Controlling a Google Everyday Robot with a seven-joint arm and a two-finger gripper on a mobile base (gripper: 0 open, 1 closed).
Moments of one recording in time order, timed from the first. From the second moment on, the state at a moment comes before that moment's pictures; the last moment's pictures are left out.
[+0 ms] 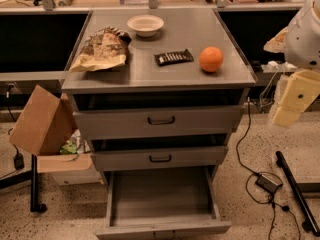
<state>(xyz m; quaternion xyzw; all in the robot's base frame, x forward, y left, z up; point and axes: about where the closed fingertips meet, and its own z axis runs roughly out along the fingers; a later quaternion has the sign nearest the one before) 0.438 -0.217 0.976 -0.60 0.78 -0.03 0.16</state>
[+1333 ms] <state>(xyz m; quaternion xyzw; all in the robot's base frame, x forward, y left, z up) 0.440 -0.193 0.954 -0.60 0.78 -0.01 0.17</state>
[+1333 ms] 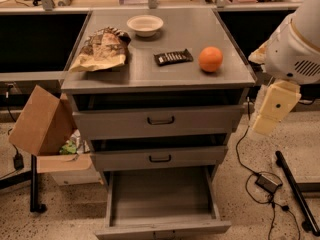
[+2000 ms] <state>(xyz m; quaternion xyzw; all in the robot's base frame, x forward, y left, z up) 0.419 -0.150 0.839 -0.65 0.74 0.02 0.17</state>
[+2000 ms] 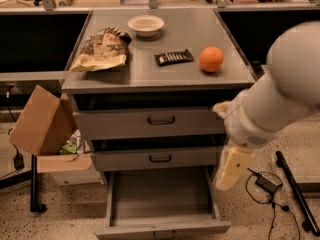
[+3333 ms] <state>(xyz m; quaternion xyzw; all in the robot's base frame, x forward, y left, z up) 0.383 -0.161 0.680 -0.67 0.73 0.02 0.10</state>
